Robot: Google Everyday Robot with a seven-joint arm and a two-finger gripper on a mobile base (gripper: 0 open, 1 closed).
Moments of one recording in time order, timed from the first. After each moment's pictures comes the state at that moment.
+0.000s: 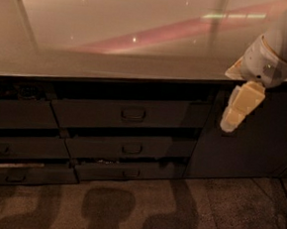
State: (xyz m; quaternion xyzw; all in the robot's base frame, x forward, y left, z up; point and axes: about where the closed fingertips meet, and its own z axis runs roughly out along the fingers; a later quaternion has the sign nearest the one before) arm 0.511 -0.207 0.905 -0.59 0.79 0.07 0.15
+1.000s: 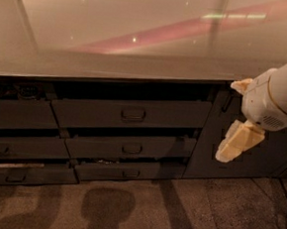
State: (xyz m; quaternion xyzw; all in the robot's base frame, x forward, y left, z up) arm 0.459 -0.202 0.890 -0.59 0.77 -0.04 0.24
